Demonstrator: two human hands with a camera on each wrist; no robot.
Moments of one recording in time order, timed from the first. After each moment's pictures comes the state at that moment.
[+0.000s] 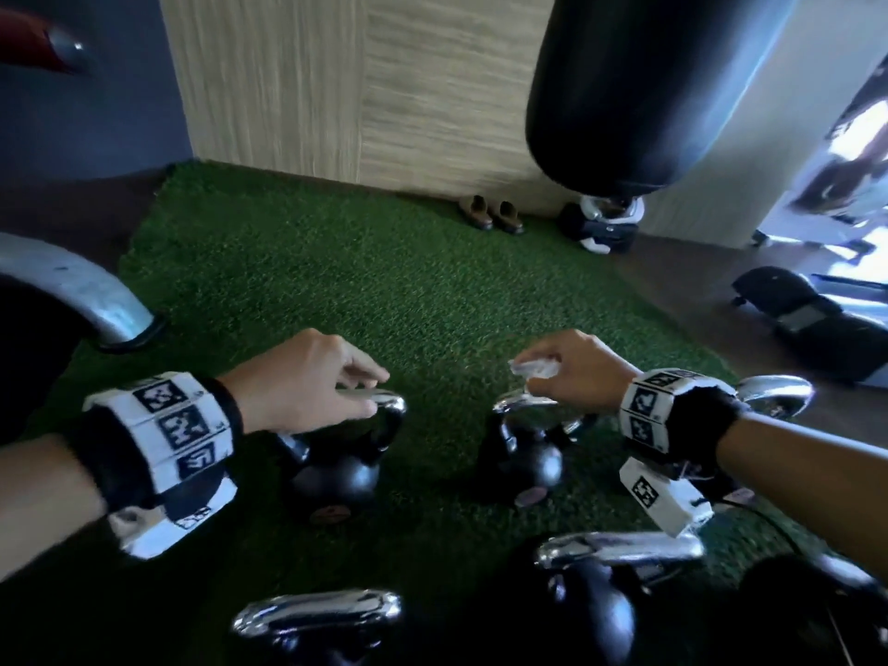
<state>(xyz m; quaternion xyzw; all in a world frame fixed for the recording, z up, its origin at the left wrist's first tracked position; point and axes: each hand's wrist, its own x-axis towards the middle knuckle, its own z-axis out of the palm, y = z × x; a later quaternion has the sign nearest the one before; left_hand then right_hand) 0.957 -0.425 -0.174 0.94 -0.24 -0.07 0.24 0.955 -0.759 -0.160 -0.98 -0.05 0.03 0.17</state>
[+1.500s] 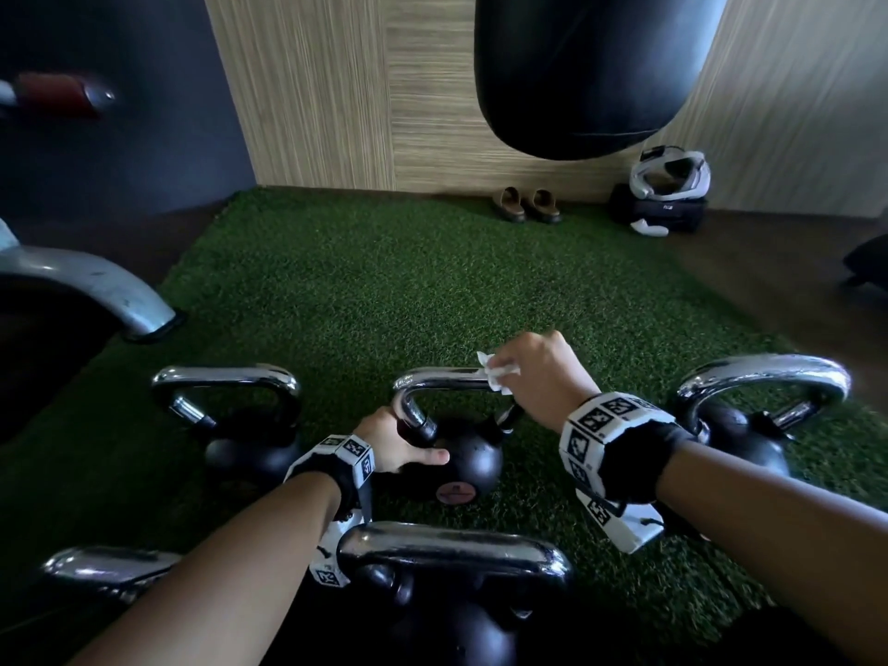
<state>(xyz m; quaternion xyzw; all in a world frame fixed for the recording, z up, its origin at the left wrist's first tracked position) 0.997 -0.646 -0.373 0.92 -0.03 -0.14 0.36 0.974 -0.885 -0.236 -0.96 -0.12 -0.04 0.24</state>
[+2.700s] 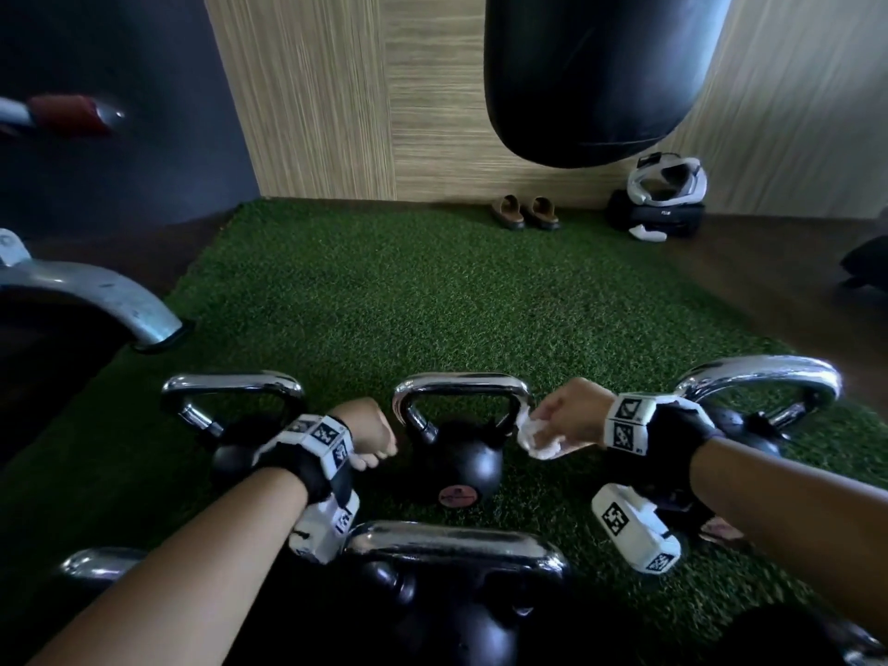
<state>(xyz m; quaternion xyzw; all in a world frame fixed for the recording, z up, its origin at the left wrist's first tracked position) 0.992 -0.635 -0.309 0.92 0.09 -0.27 0.26 0.979 -0.934 -0.267 -0.90 0.04 0.22 0.38</state>
